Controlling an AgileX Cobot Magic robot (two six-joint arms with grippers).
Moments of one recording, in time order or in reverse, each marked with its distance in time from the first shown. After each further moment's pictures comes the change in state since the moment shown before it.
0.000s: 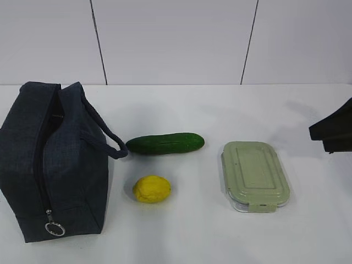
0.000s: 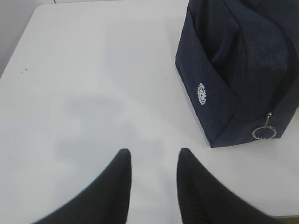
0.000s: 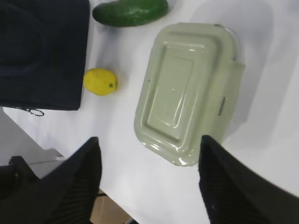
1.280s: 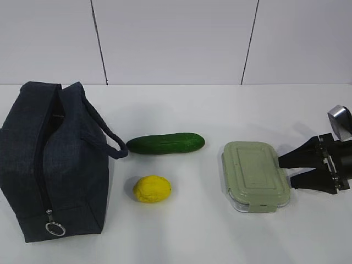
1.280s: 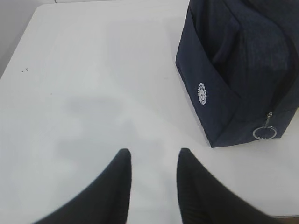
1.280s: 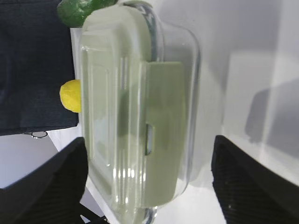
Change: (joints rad) left arm 0.000 0.000 0.000 0.000 0.000 0.000; right arm 0.000 0.459 -0.016 0.212 -0.022 -0.190
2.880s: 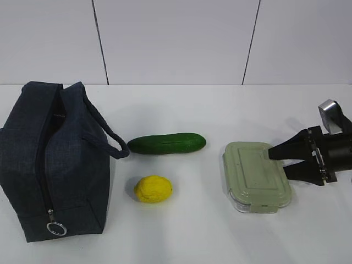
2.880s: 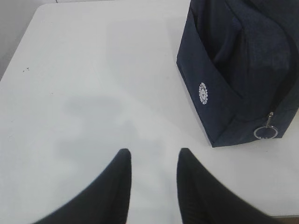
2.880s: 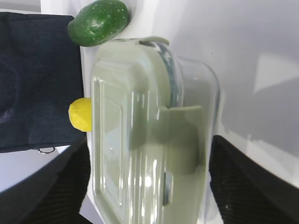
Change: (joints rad) left arm 0.000 0.000 0.000 0.000 0.000 0.000; right arm 0.051 0.028 -0.038 0.074 -0.004 -0.001
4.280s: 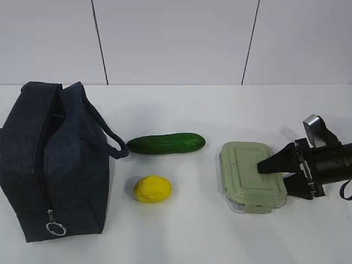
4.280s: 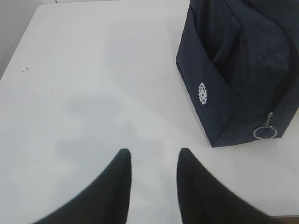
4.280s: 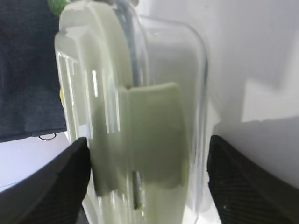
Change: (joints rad) left arm 0.000 0.000 0.000 0.000 0.000 0.000; right arm 0.045 0.079 -0.002 -0.016 0.010 0.035
